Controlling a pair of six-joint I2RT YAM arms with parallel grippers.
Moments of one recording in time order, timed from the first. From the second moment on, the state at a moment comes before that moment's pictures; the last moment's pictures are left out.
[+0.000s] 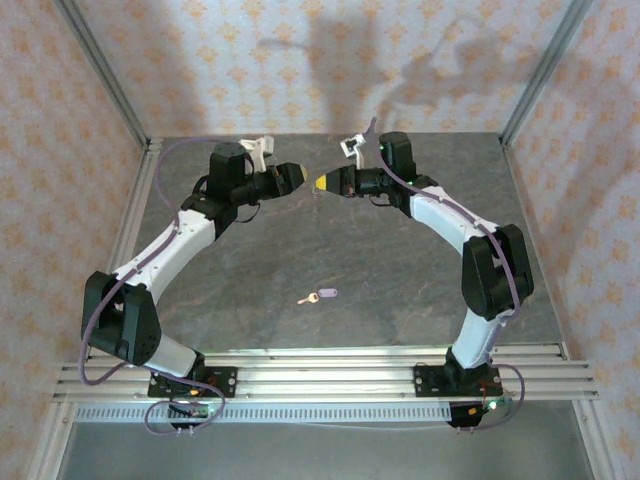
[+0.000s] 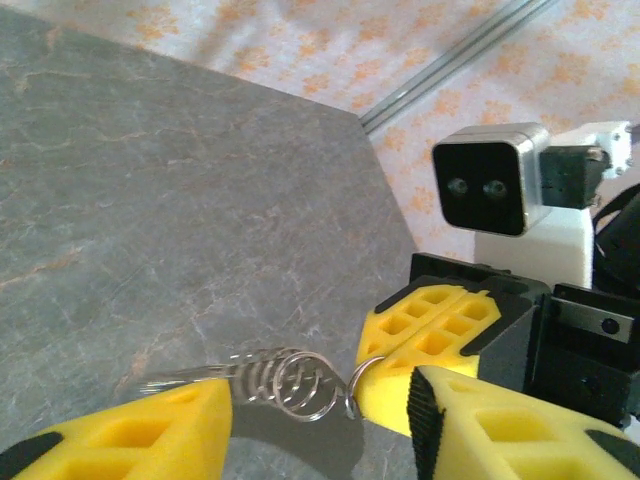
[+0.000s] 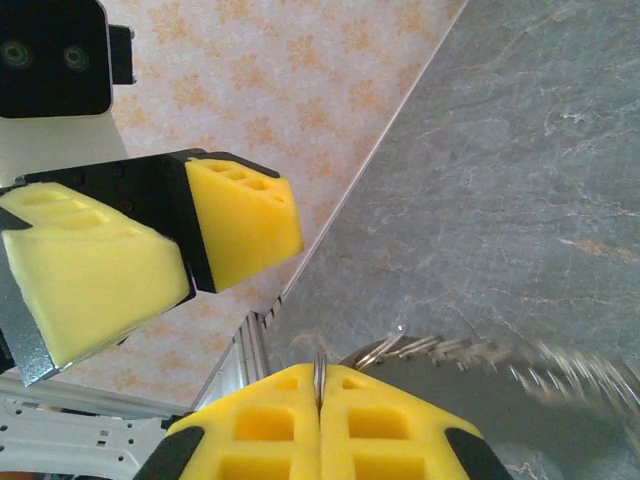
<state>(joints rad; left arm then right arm) -0.29 1.48 1.17 -0.07 0.50 -0.64 0.39 1.78 1.36 0.00 -1.01 0.58</state>
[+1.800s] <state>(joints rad) -0.27 1.42 1.14 -0.08 0.26 -0.66 0.54 1.98 1.36 -0.01 -0.89 0.42</state>
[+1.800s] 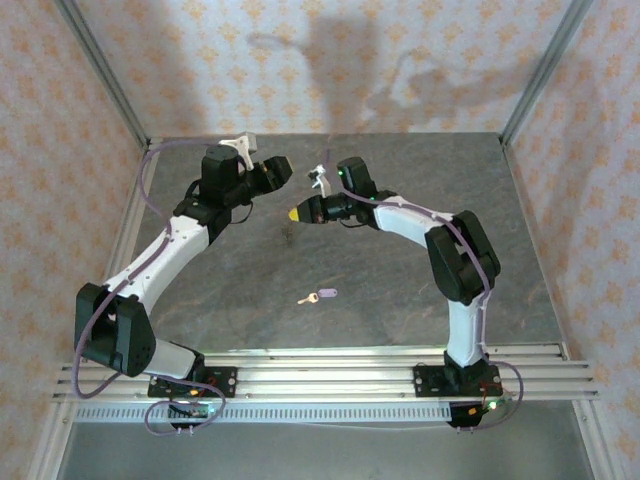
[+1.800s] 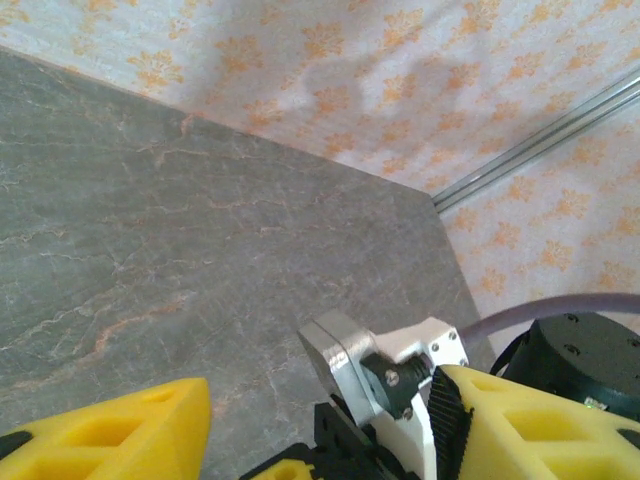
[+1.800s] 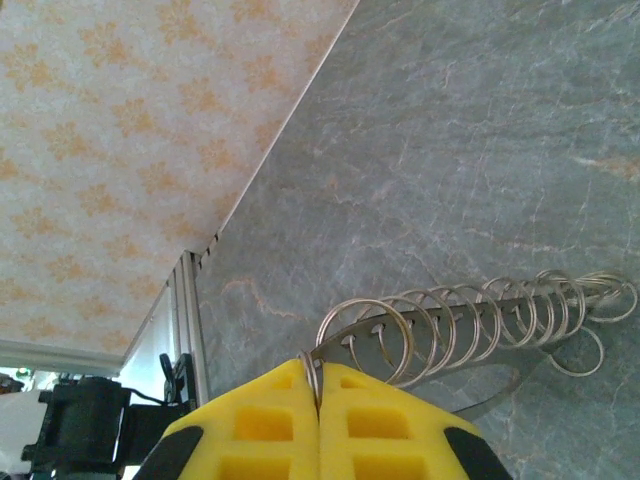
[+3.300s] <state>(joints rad) -0.27 1.42 1.14 -0.08 0.26 -0.66 0.50 2.00 1.15 -0.12 -0.61 0.40</state>
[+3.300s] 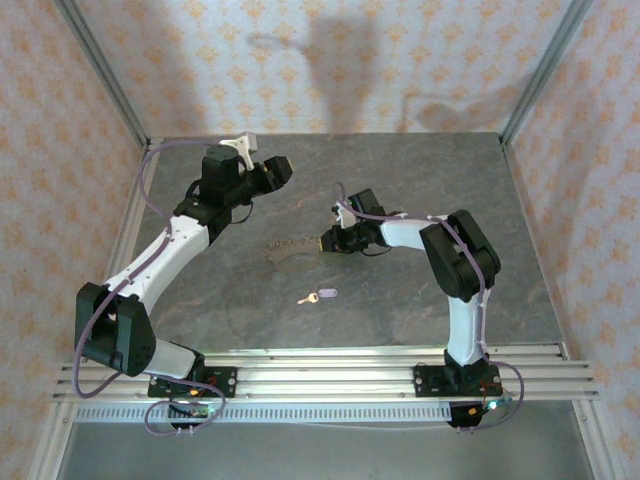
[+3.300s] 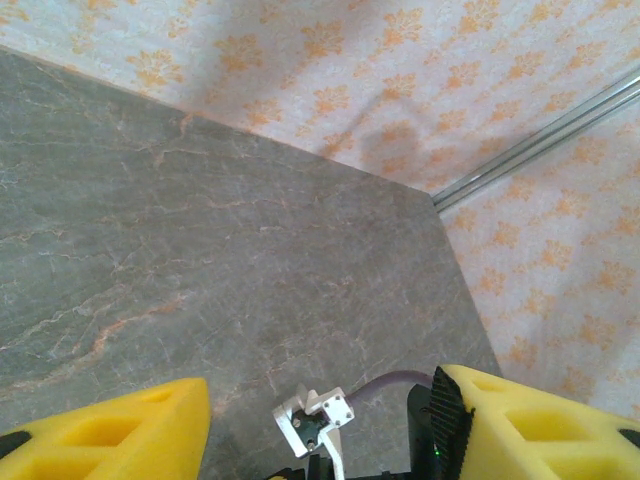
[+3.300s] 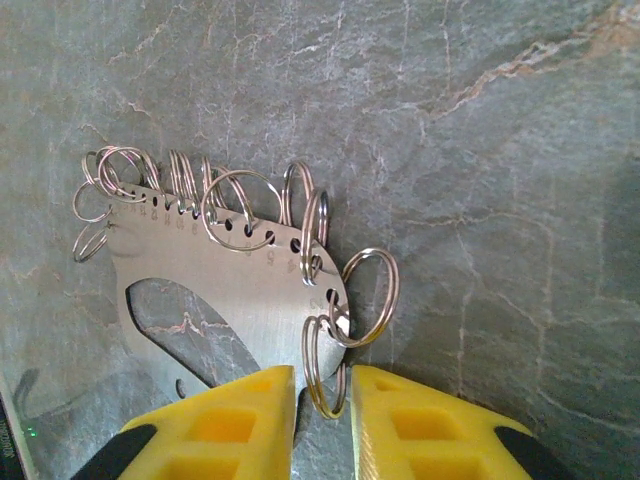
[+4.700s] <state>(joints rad) -0.28 1.44 1.14 -0.07 0.27 -0.66 0.49 1.99 1.14 -0.12 -0.57 0.41</state>
